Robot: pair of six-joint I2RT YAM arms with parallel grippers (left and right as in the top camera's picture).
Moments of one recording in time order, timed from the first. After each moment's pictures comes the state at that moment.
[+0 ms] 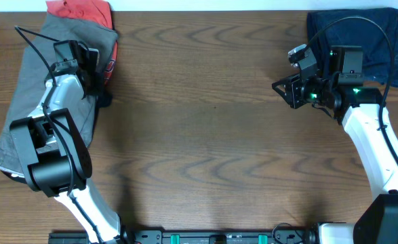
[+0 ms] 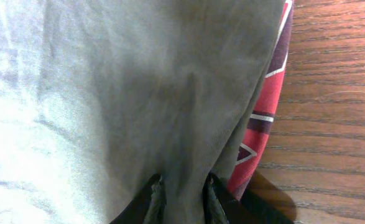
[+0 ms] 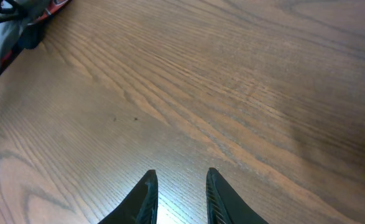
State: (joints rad) left arm 0.25 2.03 1.37 -0.41 -0.04 0.32; right arm 0.01 1.54 1.15 -0.54 -0.59 -0.23
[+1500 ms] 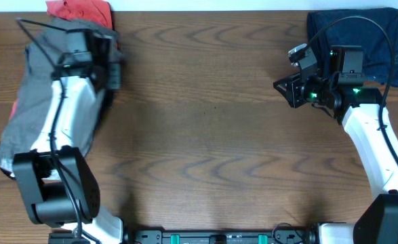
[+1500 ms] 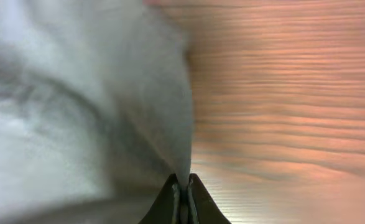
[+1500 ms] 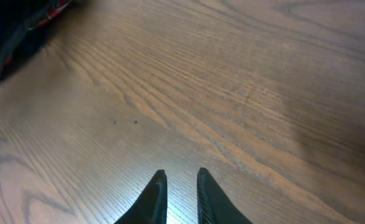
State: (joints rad) left arm 0.06 1.78 1.37 -0.62 0.06 0.12; right arm 0.01 1.54 1.15 -0.53 -0.59 -0.20
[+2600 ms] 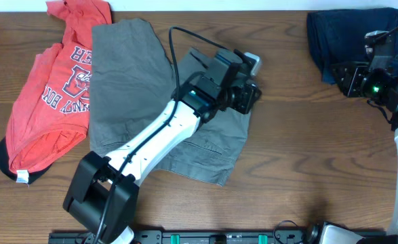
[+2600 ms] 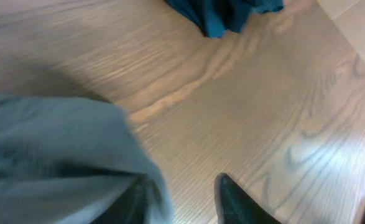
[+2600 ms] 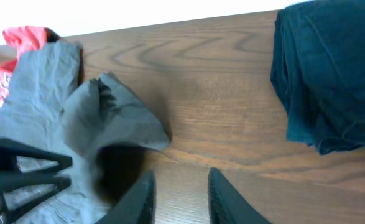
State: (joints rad) left arm -0.66 1.78 1.37 -0.31 0.34 -0.26; right arm -0.29 1.39 1.33 -0.75 -0.58 -0.07
